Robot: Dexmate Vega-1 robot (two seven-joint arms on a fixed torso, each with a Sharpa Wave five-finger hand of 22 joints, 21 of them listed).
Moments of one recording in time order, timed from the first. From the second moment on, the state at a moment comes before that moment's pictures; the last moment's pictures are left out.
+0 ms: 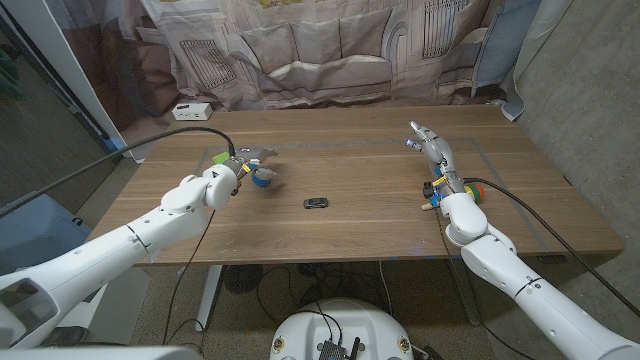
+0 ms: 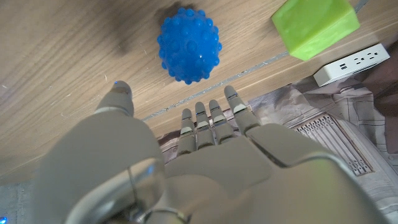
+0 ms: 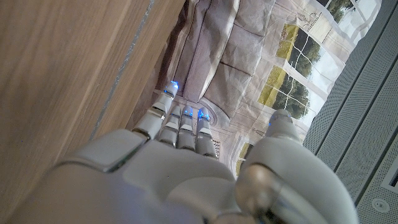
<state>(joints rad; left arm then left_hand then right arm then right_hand) 0.77 0.93 0.66 -1.83 0.61 0.40 -0.06 0.71 0.05 0.25 -0.03 0.18 0.26 0.04 0.19 0.19 0.27 0.06 0.19 0.34 0.22 0.05 0.18 0.19 0.22 0.10 0.31 0.17 -1.06 -0.55 -0.35 -1.64 0.31 0.29 -0.34 0.40 0.08 0.14 -0.13 0.18 0.27 0.12 0.20 0.19 0.23 0.15 0.21 0.20 0.14 0.09 0.22 0.22 0.42 0.01 0.20 0.17</state>
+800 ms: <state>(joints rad) 0.82 0.90 0.58 -1.85 0.49 0.39 0.05 0.53 0.06 0.18 0.06 0.17 0.29 0.06 0.19 0.19 0.28 0.07 0.20 0.30 0.22 0.05 0.19 0.19 0.21 0.10 0.27 0.17 -1.06 -0.55 -0.35 -1.65 0.31 0.31 -0.34 0.40 0.08 0.14 -0.13 0.18 0.27 0.12 0.20 0.19 0.23 0.15 0.21 0.20 0.14 0.09 0.22 0.22 0.42 0.01 0.20 0.17</state>
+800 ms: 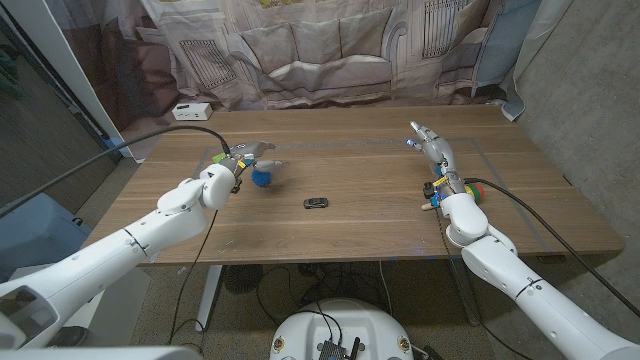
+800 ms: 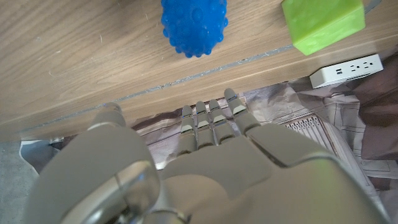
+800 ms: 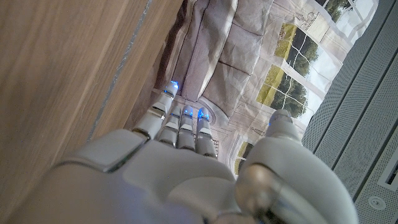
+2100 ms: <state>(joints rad) 0.84 0.80 0.43 -1.72 -0.04 -0.02 0.09 0.48 0.06 0.16 0.08 0.18 0.22 0.07 0.18 0.18 0.27 0.09 0.20 0.27 0.20 0.07 0.19 0.18 0.20 0.11 0.24 0.17 -1.06 -0.56 -0.33 -1.58 0.40 0.45 -0.19 0.37 0.05 0.12 -0.12 0.18 0.22 0.11 0.19 0.19 0.19 0.14 0.19 0.20 0.07 0.06 0.19 0.21 0.33 -0.02 0.18 0.17</state>
